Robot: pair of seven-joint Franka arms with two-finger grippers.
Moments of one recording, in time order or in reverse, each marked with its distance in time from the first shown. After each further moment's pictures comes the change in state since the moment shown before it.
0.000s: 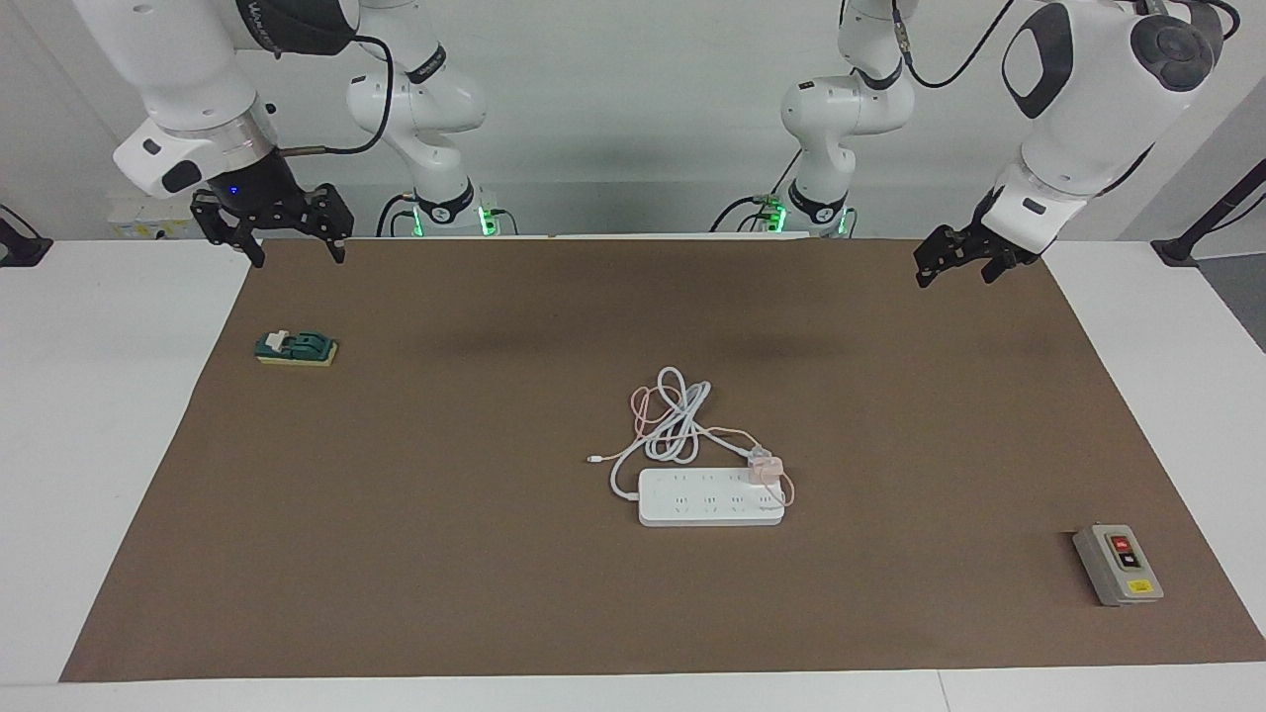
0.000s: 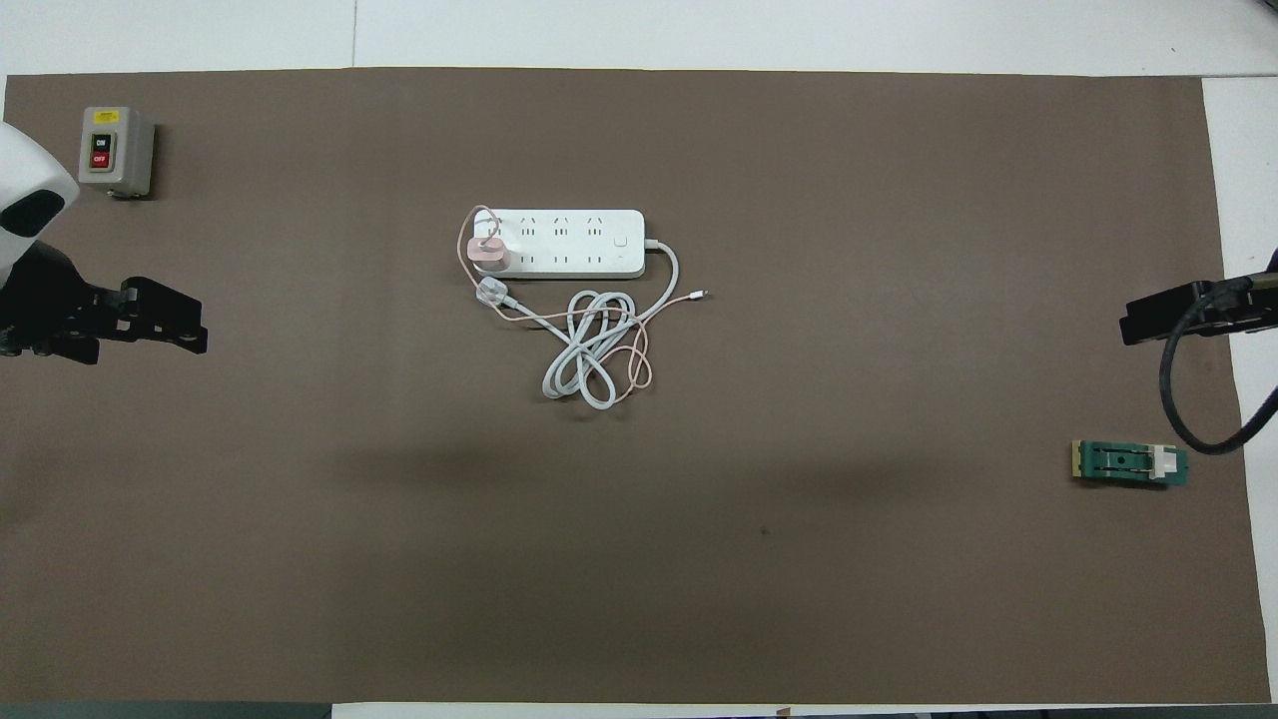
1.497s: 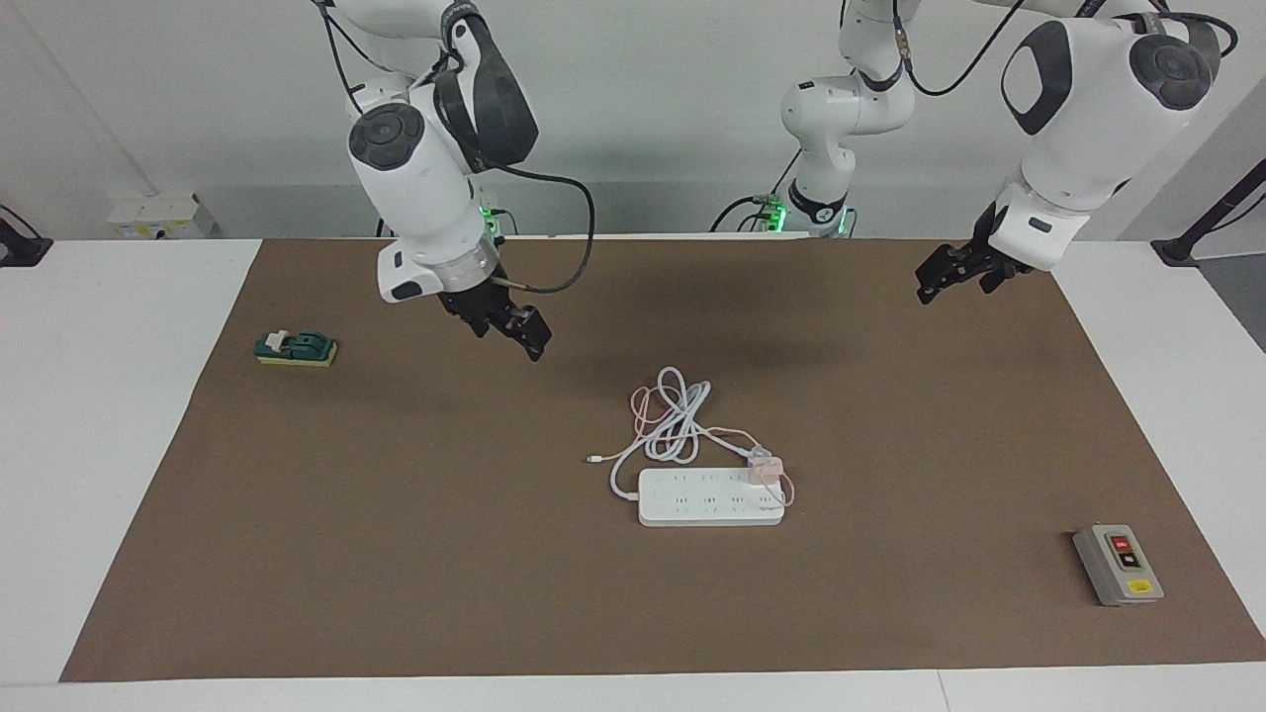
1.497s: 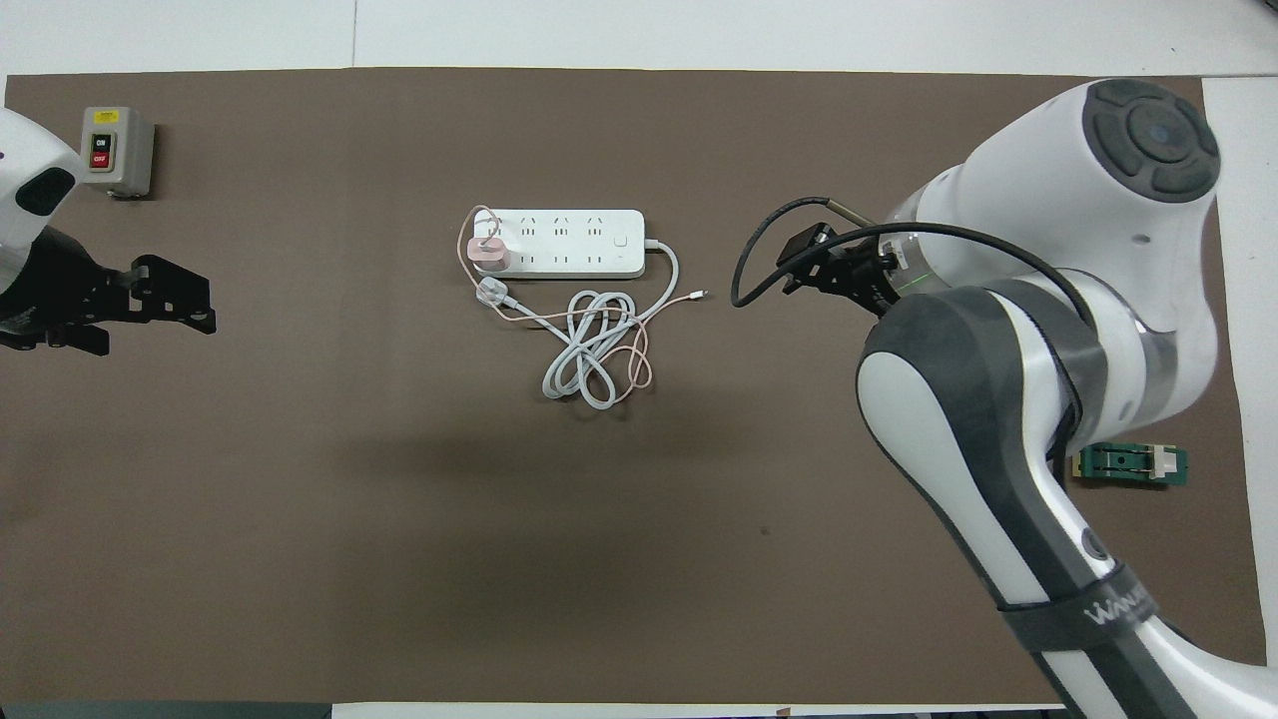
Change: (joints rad) left arm 0.001 0.024 0.000 0.008 0.000 0.038 -0.121; right arm 0.315 0.210 0.009 -0.100 0.249 0.368 0.950
